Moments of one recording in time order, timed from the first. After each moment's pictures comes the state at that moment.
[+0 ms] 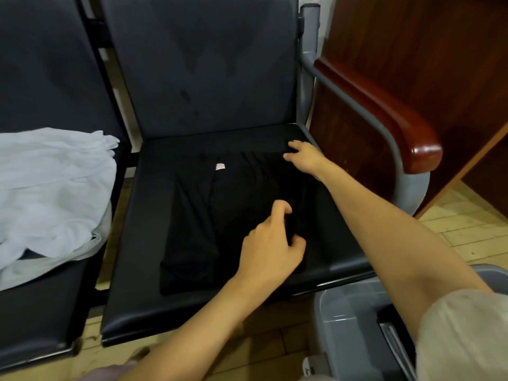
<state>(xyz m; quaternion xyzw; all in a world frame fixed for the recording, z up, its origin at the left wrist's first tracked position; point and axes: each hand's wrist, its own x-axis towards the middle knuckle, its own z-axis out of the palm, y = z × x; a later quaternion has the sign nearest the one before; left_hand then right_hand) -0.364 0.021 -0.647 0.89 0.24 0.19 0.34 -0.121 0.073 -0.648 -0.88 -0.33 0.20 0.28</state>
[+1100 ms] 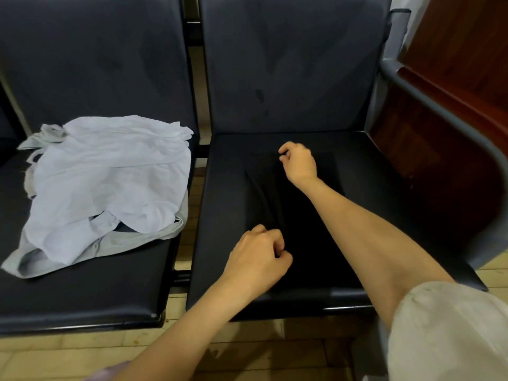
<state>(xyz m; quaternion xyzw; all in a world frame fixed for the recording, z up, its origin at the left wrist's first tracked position) -0.474 0.109 -0.652 0.88 0.34 0.09 0.32 -0.240 0.202 -0.682 -0.85 -0.41 0.02 0.33</state>
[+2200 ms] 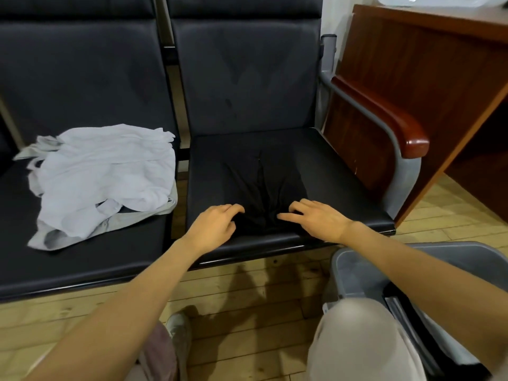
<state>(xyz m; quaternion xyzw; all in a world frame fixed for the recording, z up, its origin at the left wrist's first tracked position) -0.528 0.122 -0.664 0.97 0.18 0.08 0.14 -0.298 -0.053 -0.675 -0.66 -0.74 -0.10 -0.03</state>
